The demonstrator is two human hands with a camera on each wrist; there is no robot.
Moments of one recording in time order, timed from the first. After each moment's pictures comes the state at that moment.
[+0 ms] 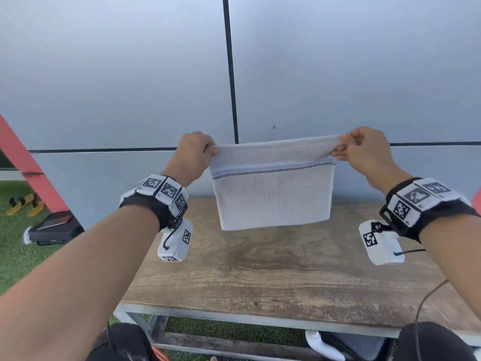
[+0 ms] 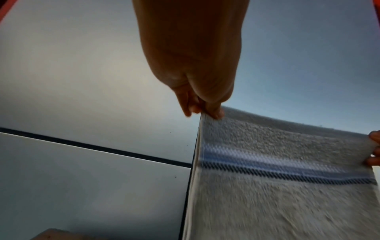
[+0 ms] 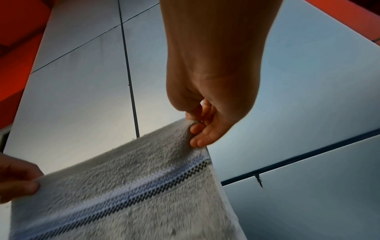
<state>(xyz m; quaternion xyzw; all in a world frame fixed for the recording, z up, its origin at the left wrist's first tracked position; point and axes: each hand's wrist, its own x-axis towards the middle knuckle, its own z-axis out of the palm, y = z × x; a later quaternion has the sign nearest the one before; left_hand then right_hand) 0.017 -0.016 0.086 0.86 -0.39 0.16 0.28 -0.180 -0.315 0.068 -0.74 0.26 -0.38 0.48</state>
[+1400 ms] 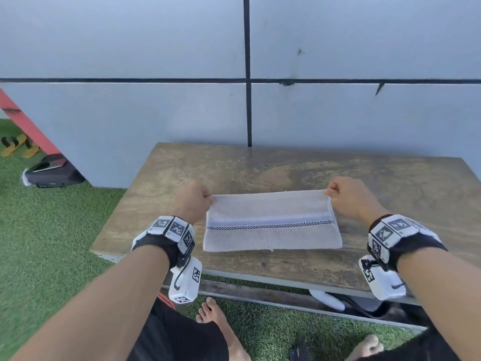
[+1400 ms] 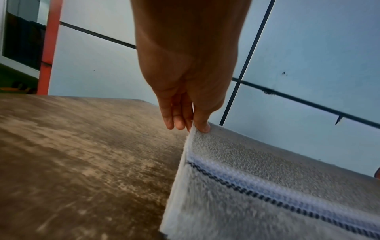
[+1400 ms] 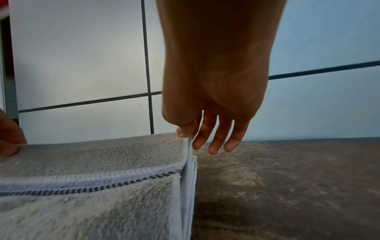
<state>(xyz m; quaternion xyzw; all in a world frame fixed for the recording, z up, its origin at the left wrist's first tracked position) 0.011 0.030 -0.134 0.94 -0.21 -0.11 0.23 -0.170 -0.294 -0.139 -0.93 0.31 -0.01 0.21</state>
